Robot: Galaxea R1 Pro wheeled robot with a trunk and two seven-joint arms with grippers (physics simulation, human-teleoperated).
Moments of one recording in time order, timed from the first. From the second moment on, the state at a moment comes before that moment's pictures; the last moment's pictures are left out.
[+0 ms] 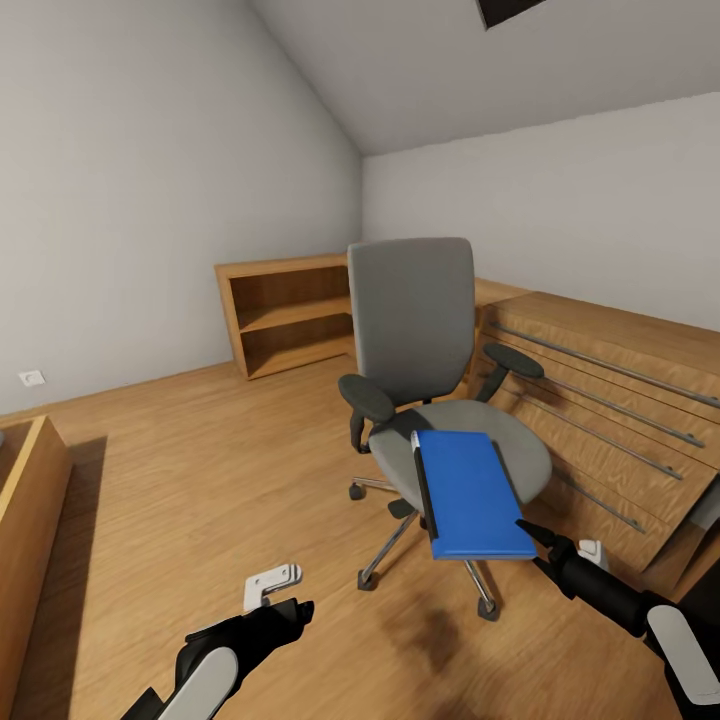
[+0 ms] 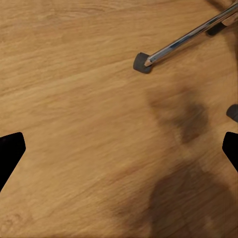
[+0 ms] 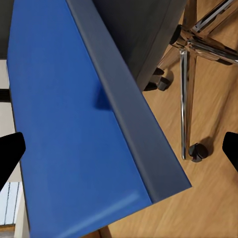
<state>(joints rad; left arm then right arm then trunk) -0.19 0.17 -0.55 -1.59 1.08 0.57 0.83 -0.33 -0.24 -0.36 -1.01 -0.91 0.79 0.44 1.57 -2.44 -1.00</state>
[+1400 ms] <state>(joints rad) -0.19 0.17 -0.55 -1.59 1.08 0.57 0.83 -0.33 -0.24 -0.36 -1.01 -0.91 0.79 0.44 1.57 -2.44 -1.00</state>
